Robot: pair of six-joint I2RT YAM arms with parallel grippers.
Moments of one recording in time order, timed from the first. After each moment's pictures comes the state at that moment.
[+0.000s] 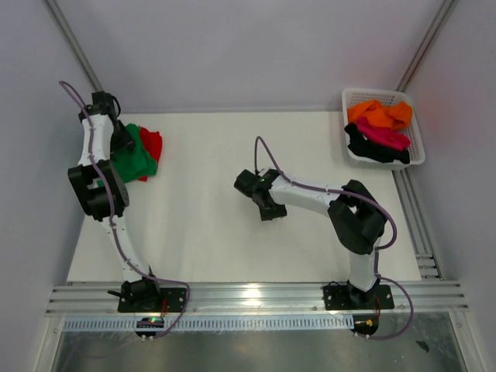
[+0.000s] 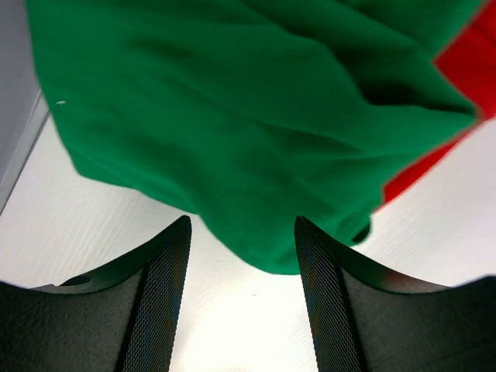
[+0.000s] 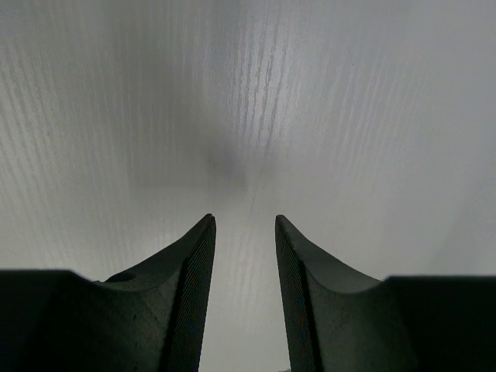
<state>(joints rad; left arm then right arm) 0.28 2.20 2.08 -1.07 -0.18 -0.37 0.87 1.91 1.36 -0.93 0.43 0.70</state>
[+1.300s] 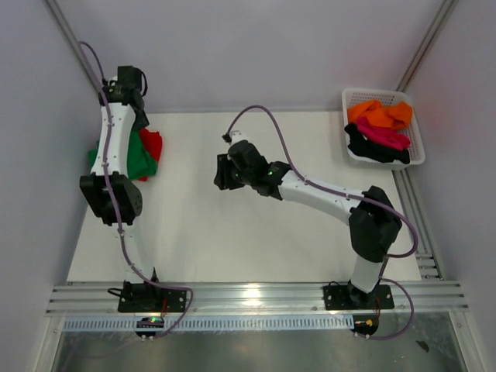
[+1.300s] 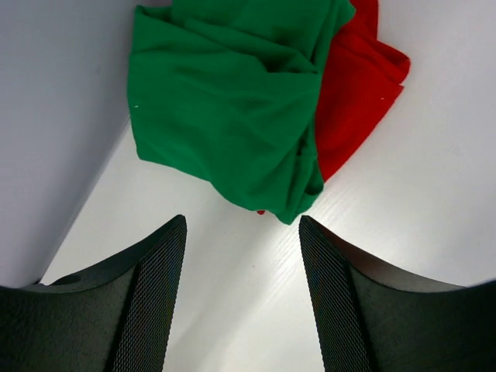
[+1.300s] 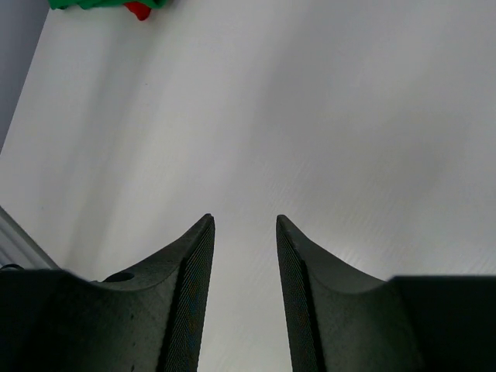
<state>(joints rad) 0.03 2.08 2.26 -1.19 -0.51 -0.38 0.88 1.79 1.44 -0.24 0.07 0.52</state>
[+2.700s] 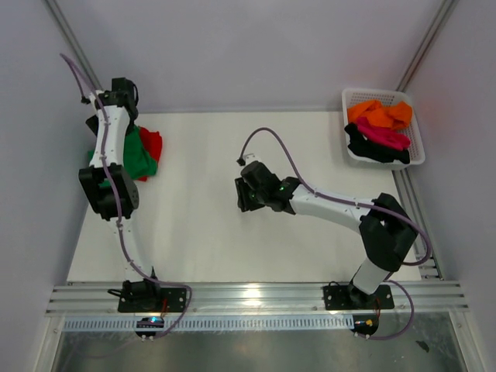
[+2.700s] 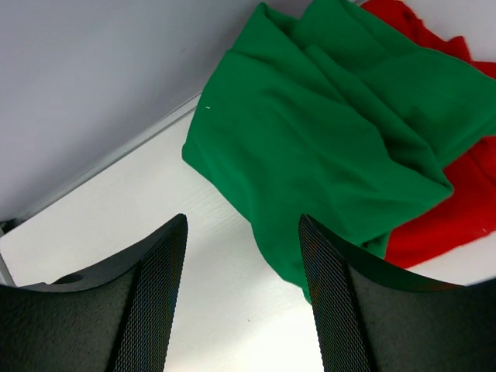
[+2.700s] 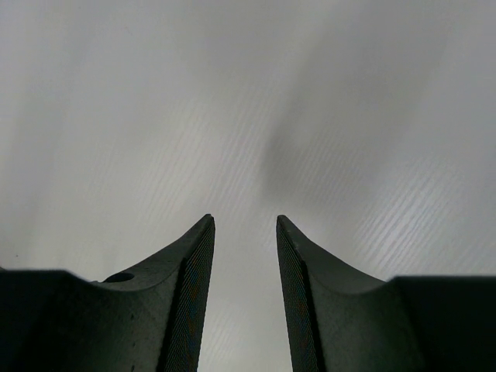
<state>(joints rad) 0.11 2.16 2.21 -1.19 -0.75 -0.69 0.88 1.68 1.18 -0.31 0.10 0.47</state>
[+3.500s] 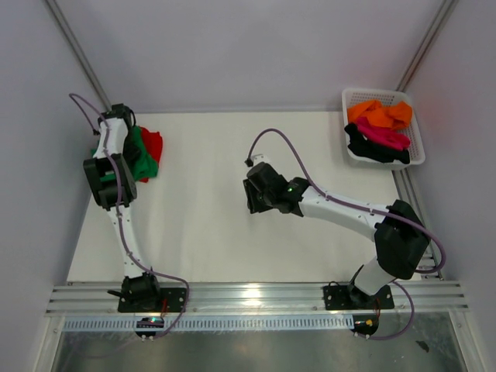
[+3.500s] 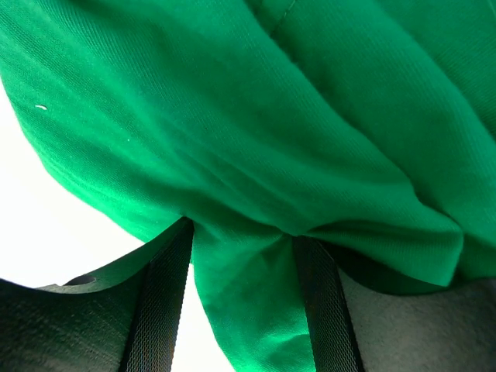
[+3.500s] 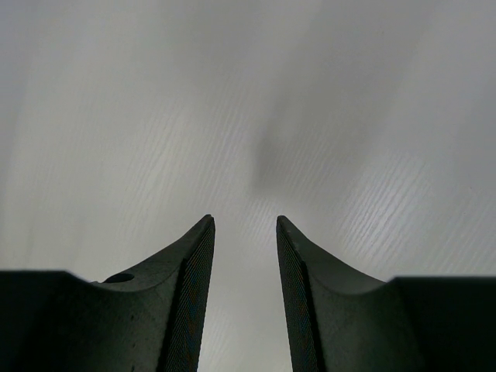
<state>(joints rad) 0.22 2.45 2.22 -1.17 -0.42 -0.71 0.88 1.58 1.14 -0.42 0.17 0.47</state>
